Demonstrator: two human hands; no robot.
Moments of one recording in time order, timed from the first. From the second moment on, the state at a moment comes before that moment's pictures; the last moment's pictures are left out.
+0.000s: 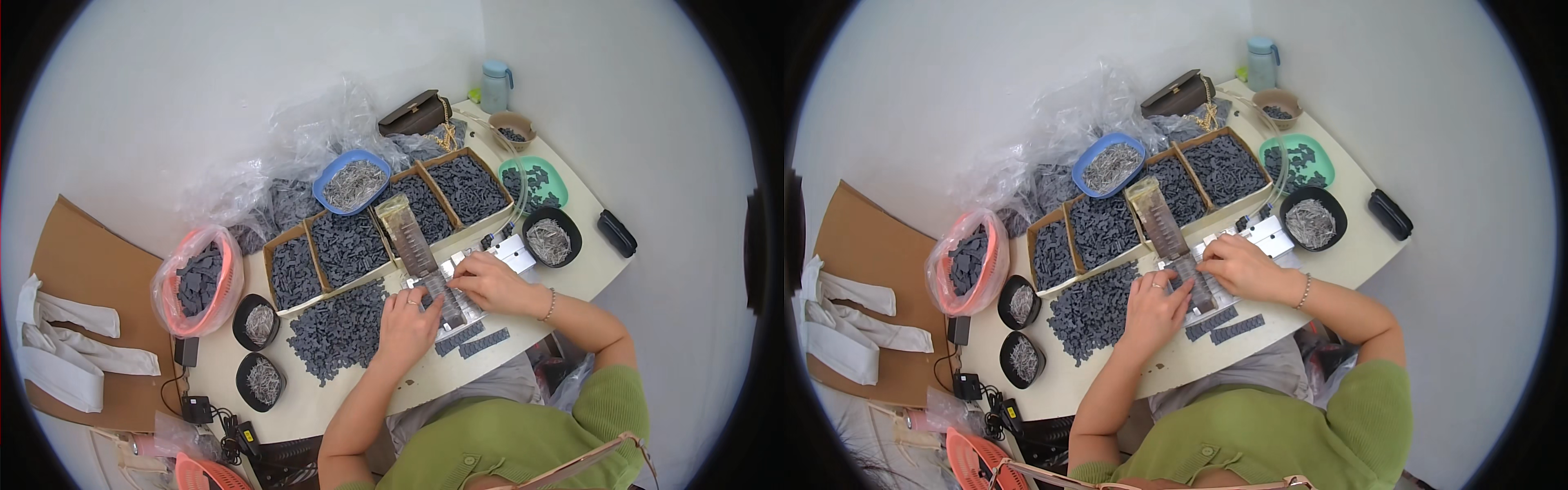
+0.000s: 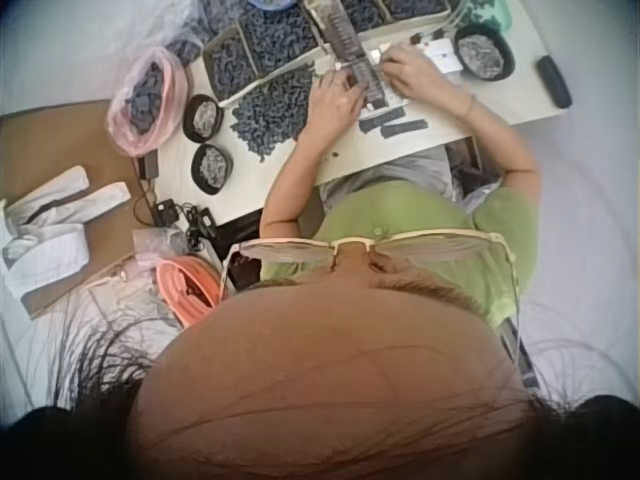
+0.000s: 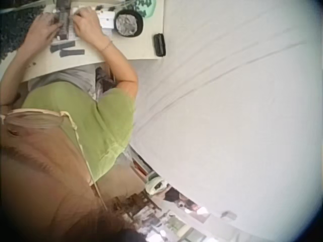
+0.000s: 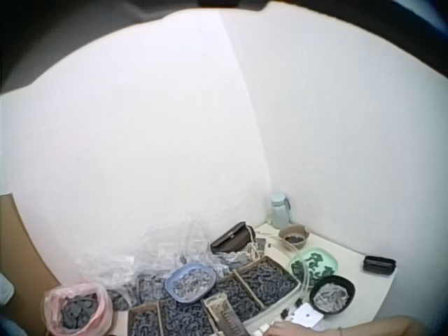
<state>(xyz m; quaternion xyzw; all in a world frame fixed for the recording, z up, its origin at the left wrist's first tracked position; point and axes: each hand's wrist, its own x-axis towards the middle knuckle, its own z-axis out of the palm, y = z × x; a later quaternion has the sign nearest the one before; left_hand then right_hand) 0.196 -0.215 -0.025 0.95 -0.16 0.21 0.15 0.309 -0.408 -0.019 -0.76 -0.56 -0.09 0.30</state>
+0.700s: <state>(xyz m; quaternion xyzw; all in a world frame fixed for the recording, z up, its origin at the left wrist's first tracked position) 0.201 -0.191 -0.023 0.92 -0.07 0.27 0.26 0.309 -0.405 -0.021 -0.76 -0.58 -0.07 0.28</state>
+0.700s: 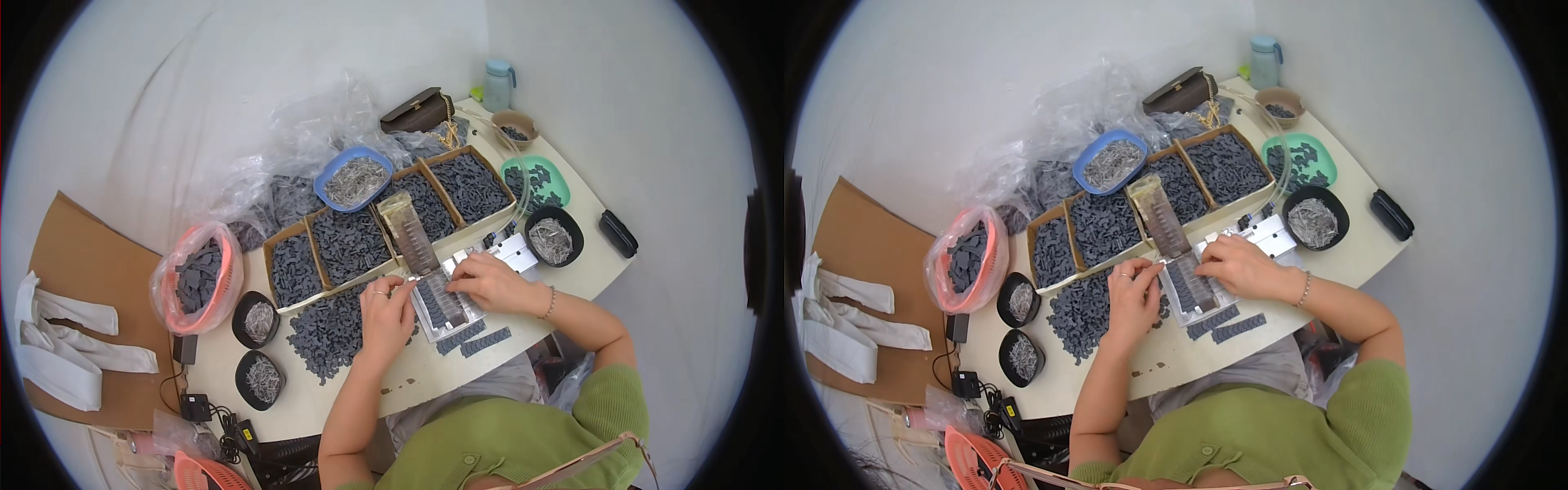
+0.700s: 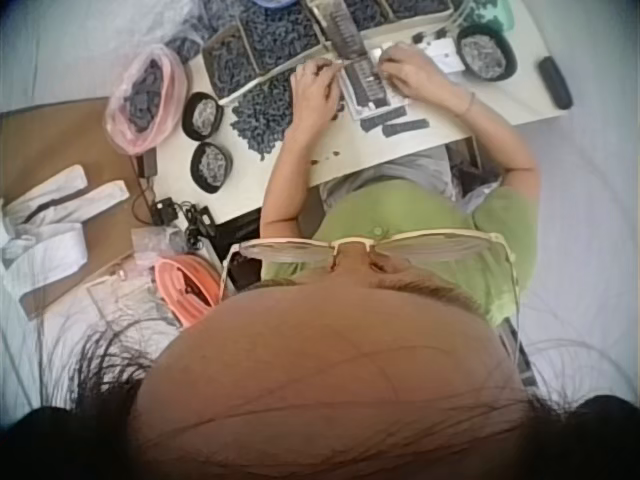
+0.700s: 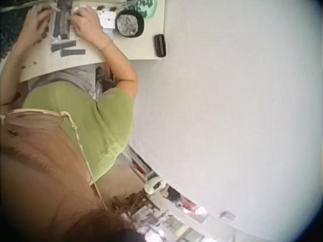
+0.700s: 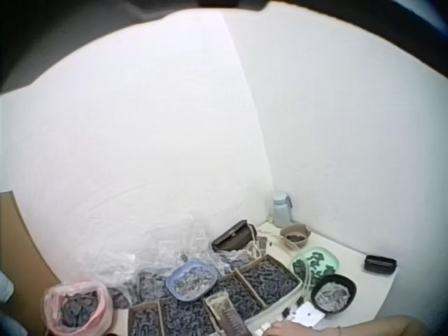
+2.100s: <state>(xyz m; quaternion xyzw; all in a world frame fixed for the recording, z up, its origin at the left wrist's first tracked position) 0.236 -0.176 0.001 0.94 -0.30 -0.01 0.18 0.326 -0.398 -0.003 -0.77 -0.47 0.21 0.38</state>
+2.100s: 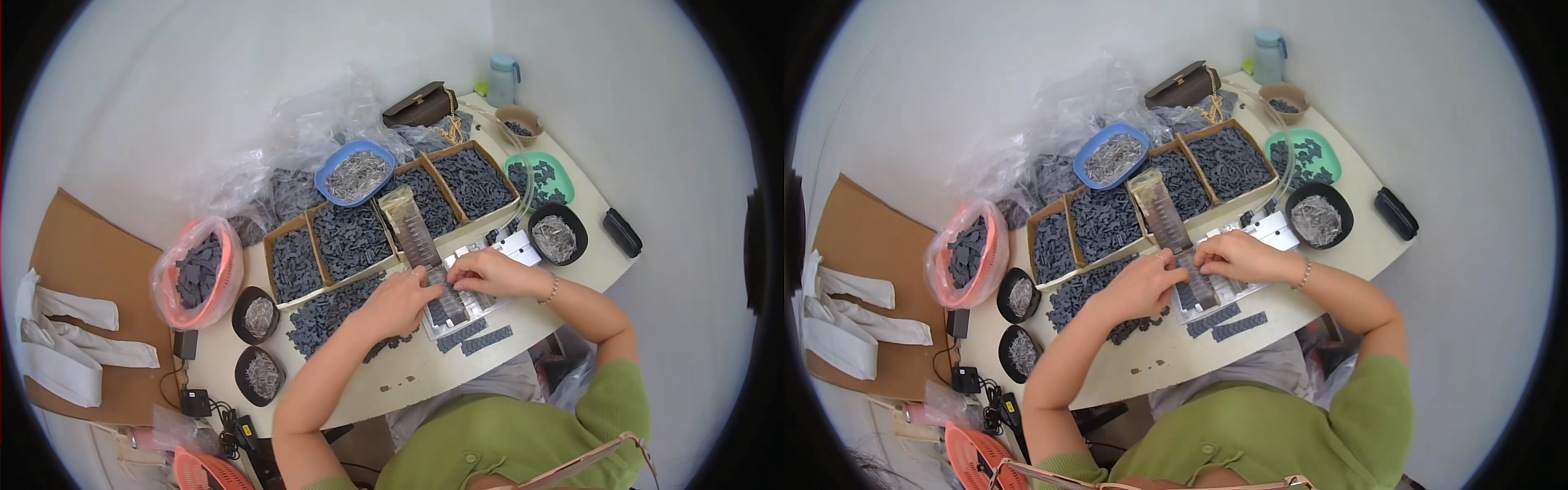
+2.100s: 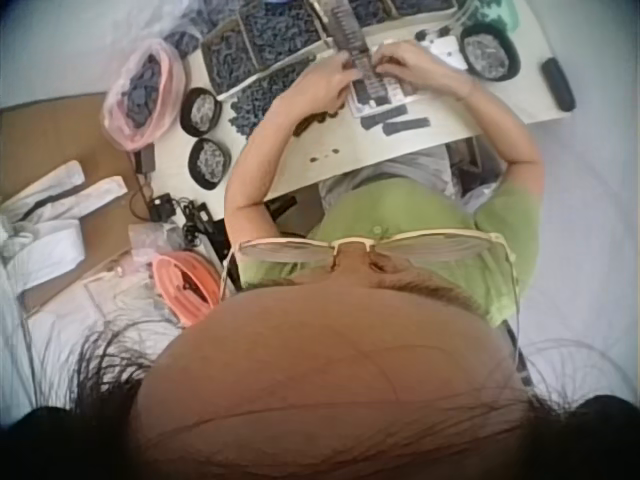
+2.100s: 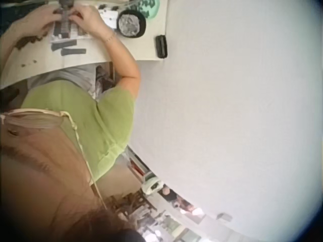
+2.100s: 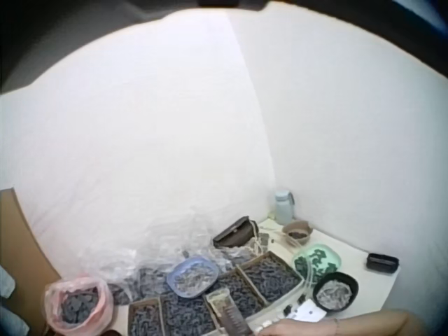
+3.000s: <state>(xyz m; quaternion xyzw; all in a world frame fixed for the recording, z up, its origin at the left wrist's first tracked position) 0.273 -0.162 0.004 0.88 -0.41 -0.11 0.20 0.306 -0.389 -0.024 -0.78 -0.58 -0.03 0.24</state>
